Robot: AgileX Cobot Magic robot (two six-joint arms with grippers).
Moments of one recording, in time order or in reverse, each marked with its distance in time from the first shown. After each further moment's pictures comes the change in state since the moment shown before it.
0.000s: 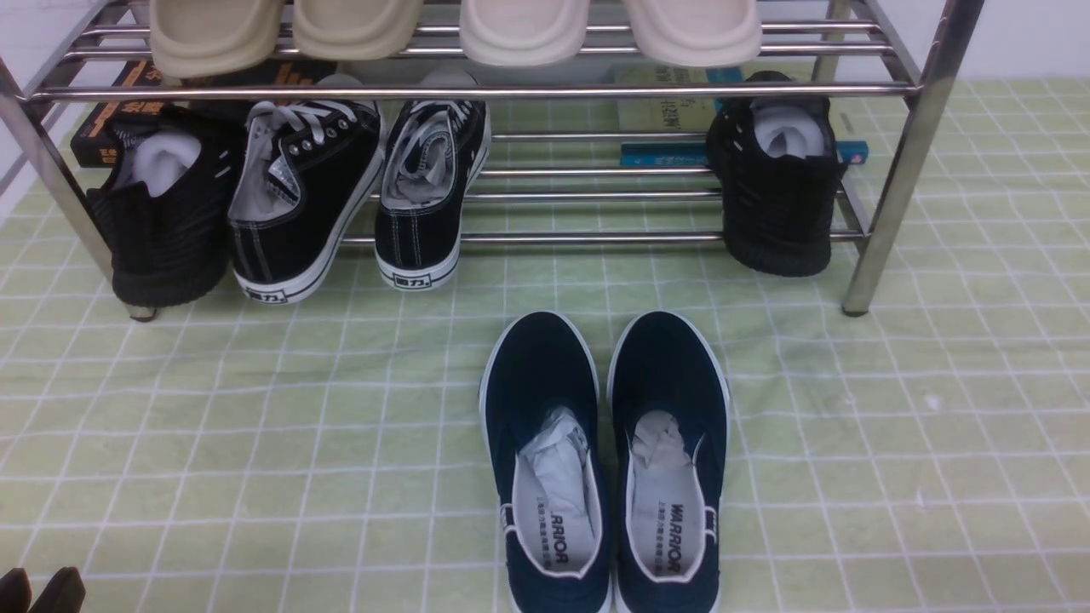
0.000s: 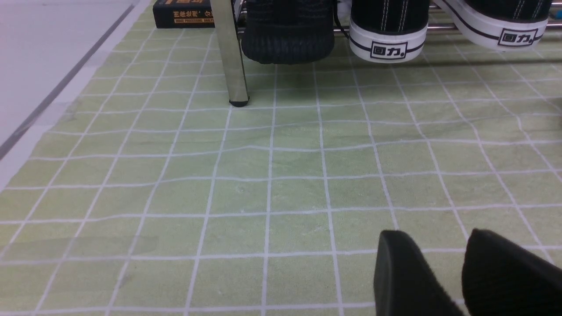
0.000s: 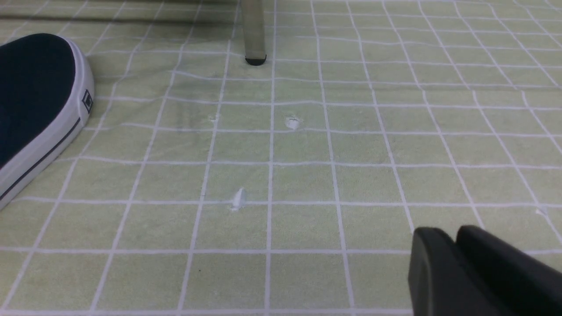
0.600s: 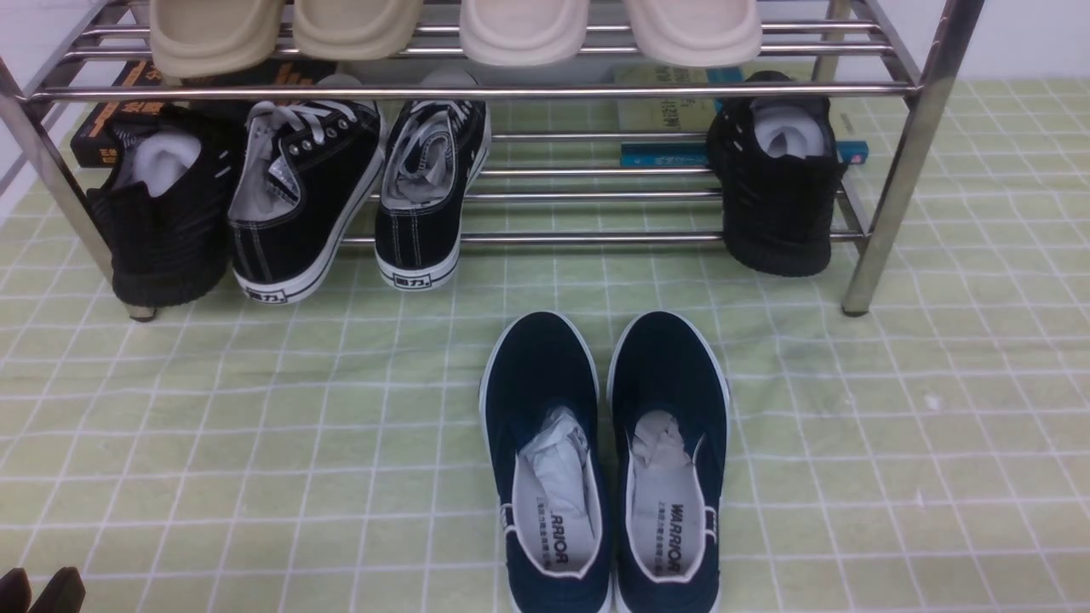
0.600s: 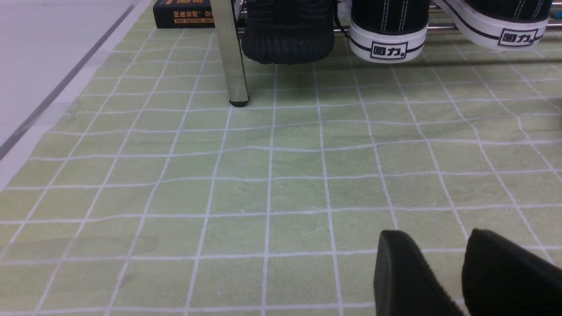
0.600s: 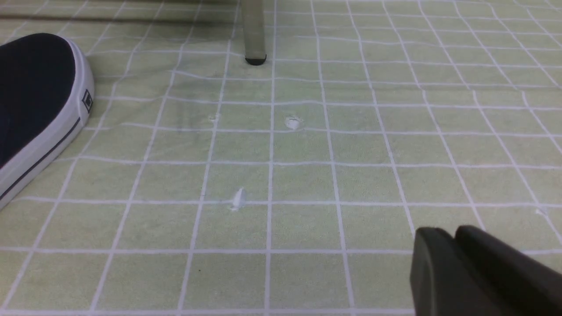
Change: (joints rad) right arm 0.000 0.000 0.000 0.000 0.000 0.000; left arm 0.000 0.000 0.000 0.000 0.000 0.000
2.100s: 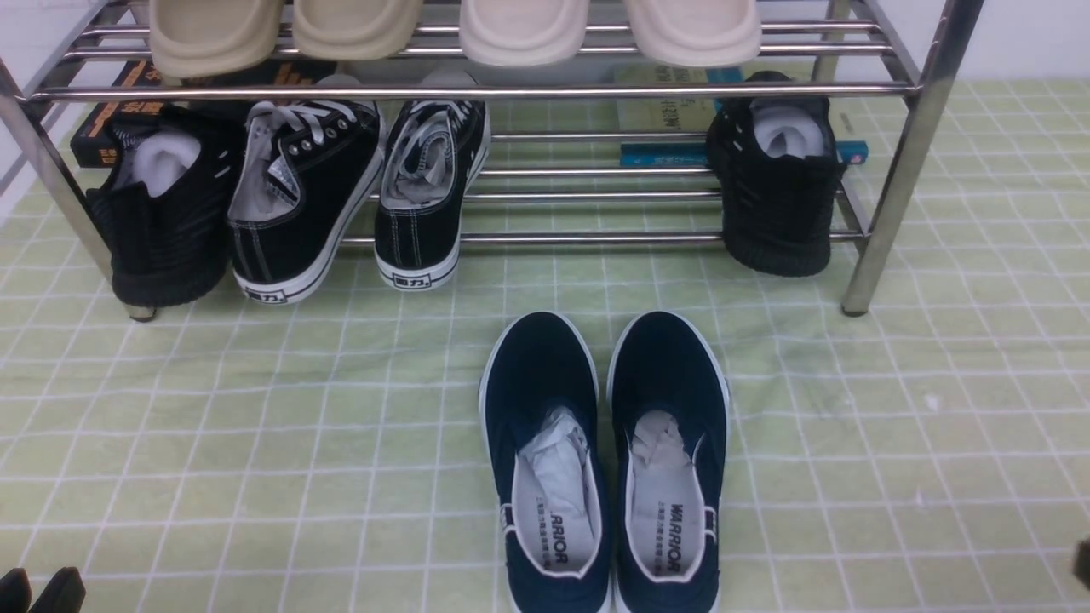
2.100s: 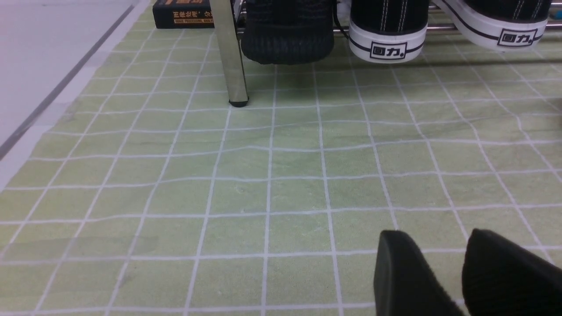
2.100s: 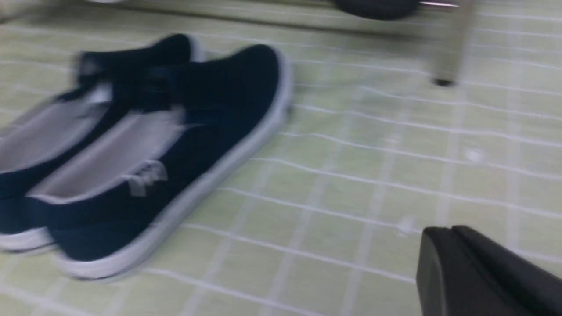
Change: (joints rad) right arm 0.323 0.210 -0.072 -0.002 -0.120 0.099; left arm 0.000 0.000 0.000 0.000 0.000 0.000
